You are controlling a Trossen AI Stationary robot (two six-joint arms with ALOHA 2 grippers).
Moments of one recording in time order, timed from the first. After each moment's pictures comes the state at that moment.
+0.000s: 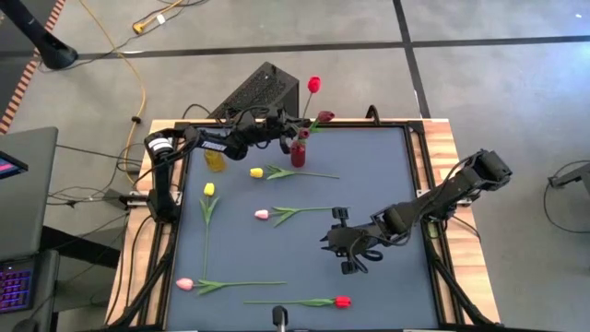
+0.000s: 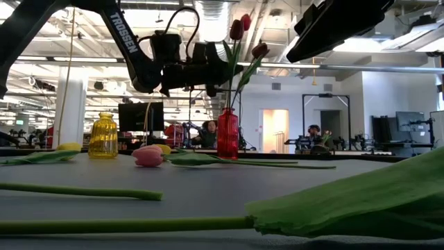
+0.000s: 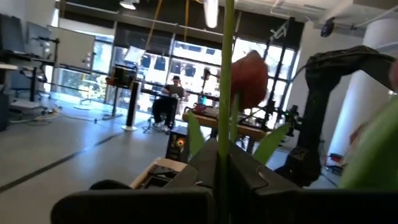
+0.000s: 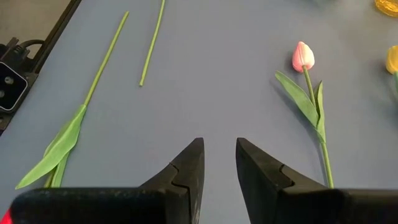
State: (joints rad) left arm 0.59 1.95 0.99 1.27 0.43 -0.32; right arm 0.45 1.49 0.96 -0.22 0.29 0.18
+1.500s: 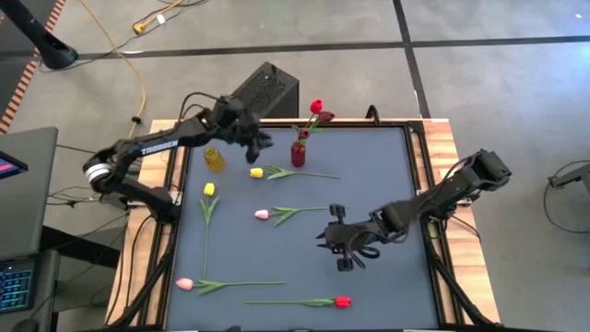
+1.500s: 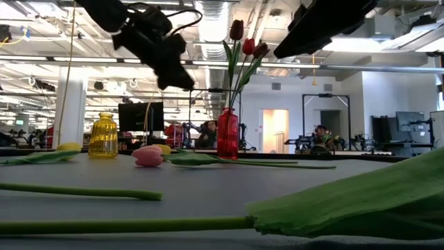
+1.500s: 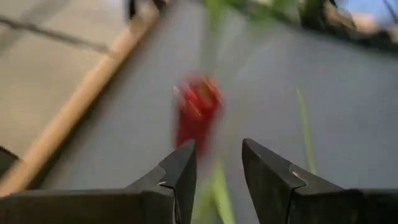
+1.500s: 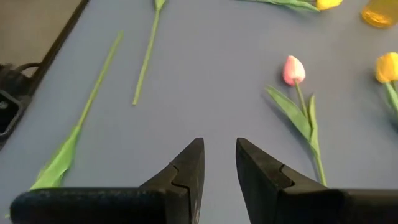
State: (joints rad) left arm 0.67 1.39 0.98 -0.23 0.43 0.12; right arm 0.42 1.49 0.96 -0.16 0.29 0.18
